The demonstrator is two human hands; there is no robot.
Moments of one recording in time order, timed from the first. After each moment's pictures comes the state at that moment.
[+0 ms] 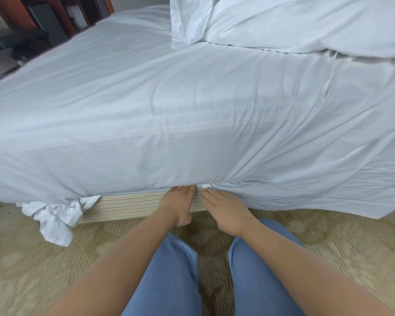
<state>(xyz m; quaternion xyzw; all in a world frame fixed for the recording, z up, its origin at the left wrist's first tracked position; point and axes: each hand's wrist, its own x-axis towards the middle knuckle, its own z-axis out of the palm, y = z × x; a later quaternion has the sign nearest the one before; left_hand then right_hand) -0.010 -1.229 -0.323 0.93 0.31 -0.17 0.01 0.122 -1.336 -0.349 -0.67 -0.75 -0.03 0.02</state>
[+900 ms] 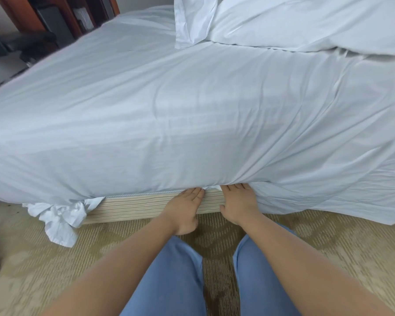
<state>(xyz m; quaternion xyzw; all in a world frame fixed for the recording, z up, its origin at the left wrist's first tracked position) -0.019 -1.236 -0.323 0.95 0.27 -0.13 0.06 0.143 -1.312 -0.360 -0.80 -0.59 0.01 0.06</state>
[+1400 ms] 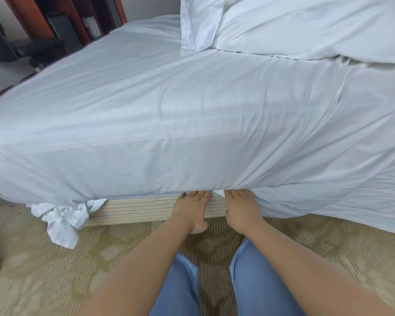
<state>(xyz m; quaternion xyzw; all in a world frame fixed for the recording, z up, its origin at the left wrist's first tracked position) 0.003 -1.240 -0.321 0.93 0.32 -0.16 0.04 0.142 -1.319 -0.367 -0.79 -0.61 0.01 0.07</state>
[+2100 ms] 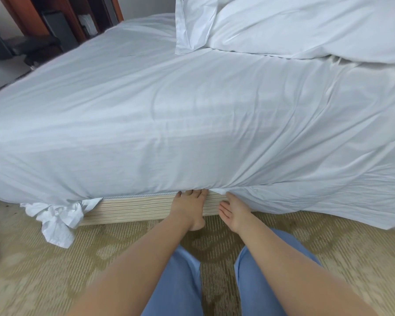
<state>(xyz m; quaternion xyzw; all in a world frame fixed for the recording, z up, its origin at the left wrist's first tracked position) 0.014 -1.247 -0.320 0.92 0.35 -0.17 0.03 0.132 -1.308 -0.357 -0.53 0.13 0.55 0.63</state>
